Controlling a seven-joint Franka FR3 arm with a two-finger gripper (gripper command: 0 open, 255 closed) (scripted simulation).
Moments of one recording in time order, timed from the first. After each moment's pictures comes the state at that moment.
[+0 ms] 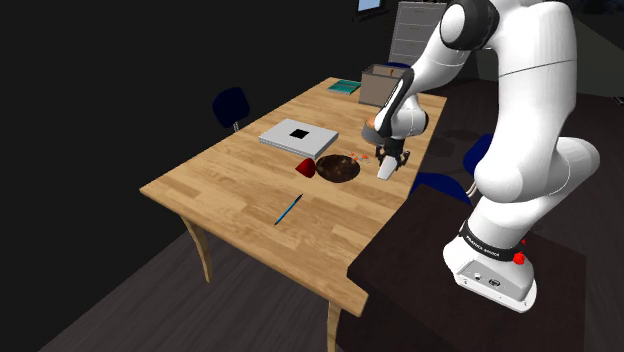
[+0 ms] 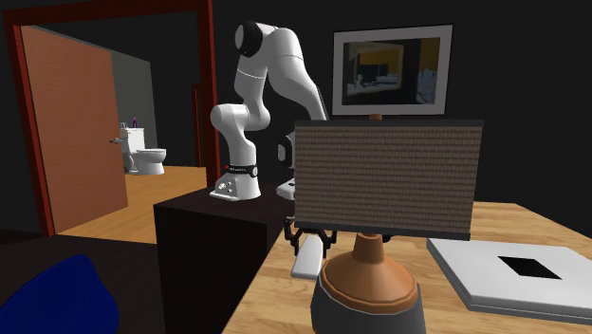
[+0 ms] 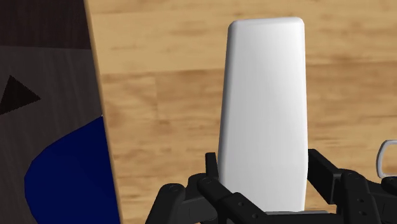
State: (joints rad) arm -0.49 0.52 -0.12 -2.30 0.19 2.82 0.59
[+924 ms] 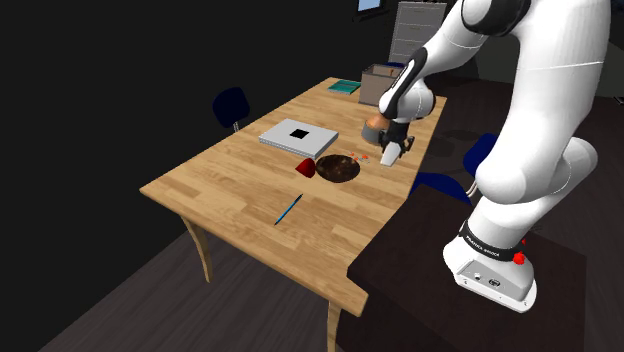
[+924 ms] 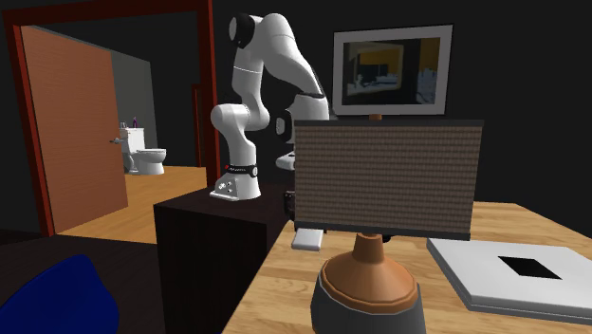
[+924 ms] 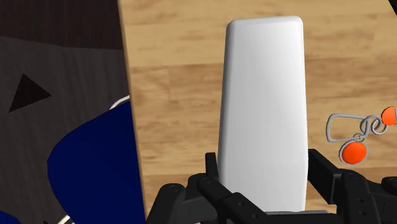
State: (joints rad) arm -0.45 0.33 -0.18 -2.34 0.13 2.67 0.63
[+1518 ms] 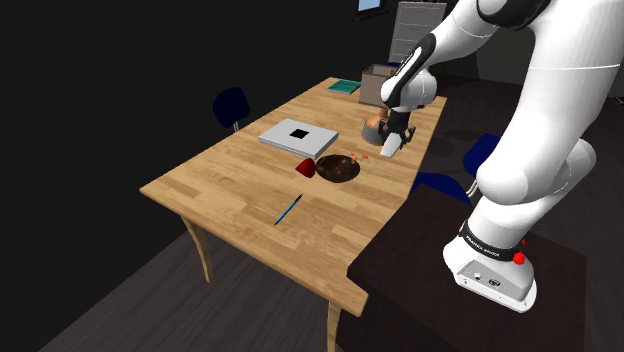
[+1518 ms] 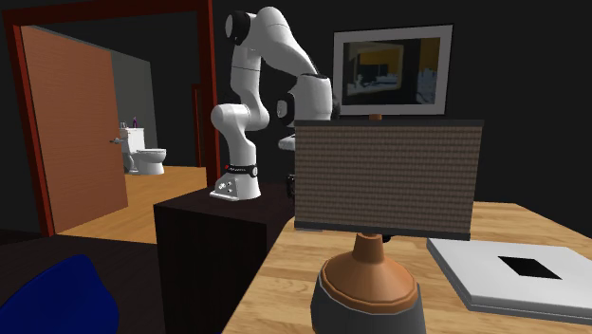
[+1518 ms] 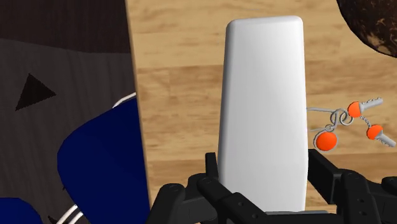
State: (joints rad) arm -0.42 0.23 -0.20 -2.34 0.08 2.57 0.68
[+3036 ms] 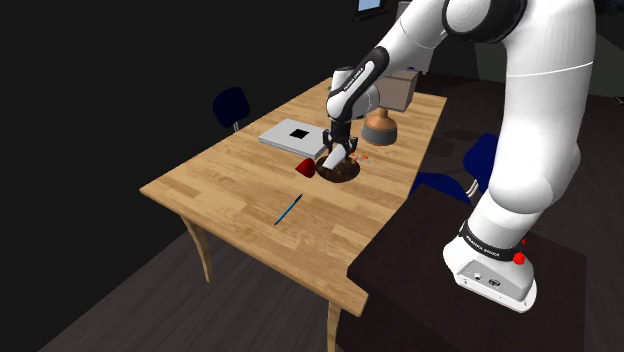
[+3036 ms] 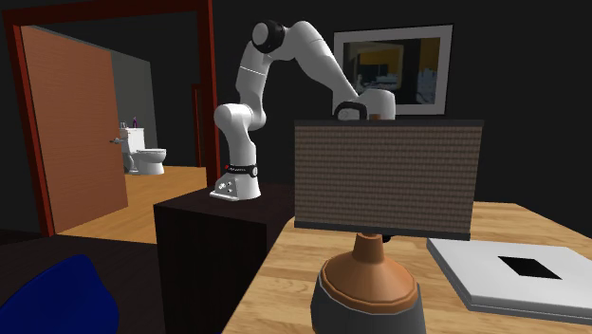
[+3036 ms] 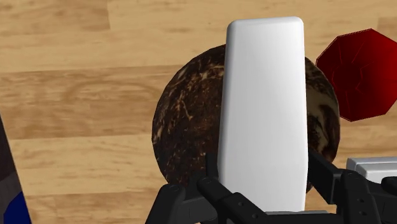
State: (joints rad) arm -0.12 0.37 -0.06 -2.16 0.03 2.54 1.16
